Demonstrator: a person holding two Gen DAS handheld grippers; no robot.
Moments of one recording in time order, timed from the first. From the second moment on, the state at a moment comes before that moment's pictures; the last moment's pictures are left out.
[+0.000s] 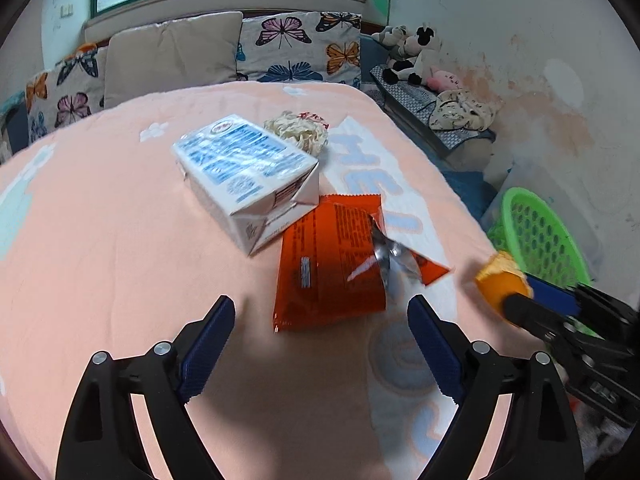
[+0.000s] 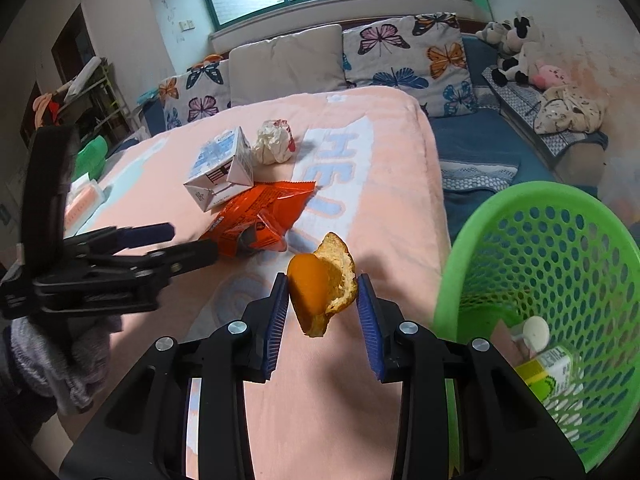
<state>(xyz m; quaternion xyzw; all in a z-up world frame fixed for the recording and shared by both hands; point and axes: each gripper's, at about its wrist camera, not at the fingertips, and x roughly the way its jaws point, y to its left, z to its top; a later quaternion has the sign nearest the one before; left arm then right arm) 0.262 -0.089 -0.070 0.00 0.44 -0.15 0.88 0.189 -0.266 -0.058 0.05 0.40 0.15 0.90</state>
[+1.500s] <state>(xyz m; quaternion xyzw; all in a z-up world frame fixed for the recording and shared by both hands) 0.185 -0.137 -0.013 -0.01 0.40 -0.26 0.88 0.117 -0.388 -0.054 0.12 0.38 0.01 0.91</state>
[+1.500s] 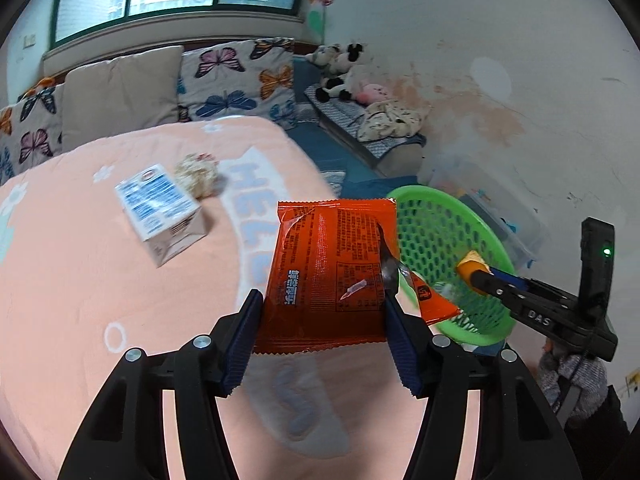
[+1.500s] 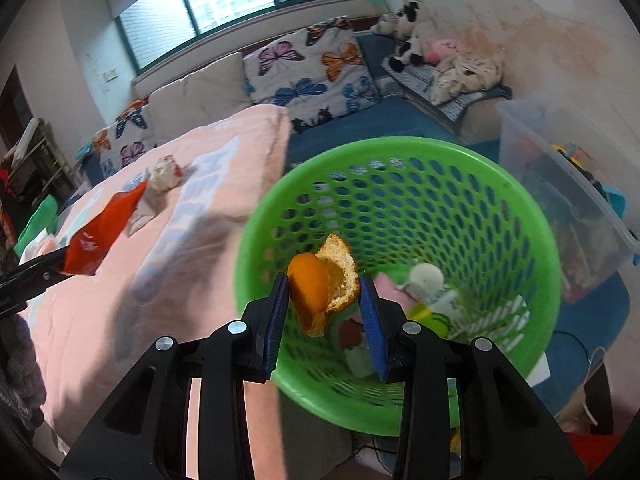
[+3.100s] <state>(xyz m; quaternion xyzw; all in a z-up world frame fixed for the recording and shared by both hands) 0.186 -0.280 -0.046 0.11 0.44 -0.31 0.84 0.065 -0.443 -0.020 0.12 0.33 -0.06 0.94</state>
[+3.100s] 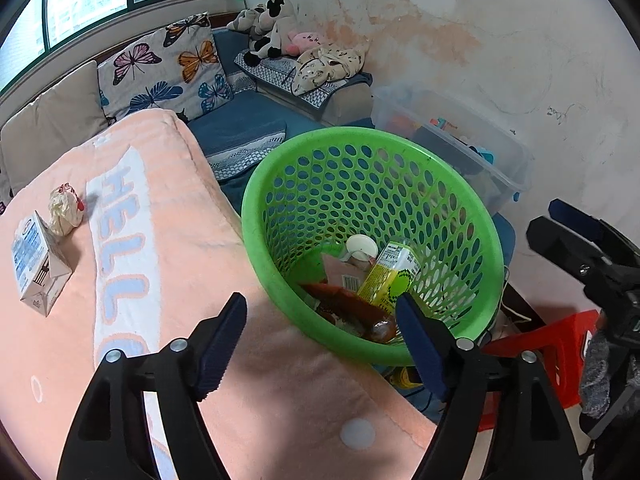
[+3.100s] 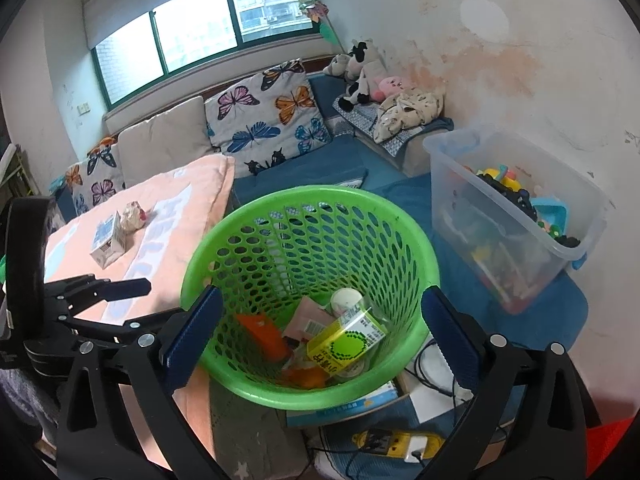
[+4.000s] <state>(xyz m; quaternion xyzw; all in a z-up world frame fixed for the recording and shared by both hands) 0.191 -0.142 -0.003 0.06 0.41 -0.21 0.88 0.124 -0.369 0.010 0.04 0.34 0.03 0.94</state>
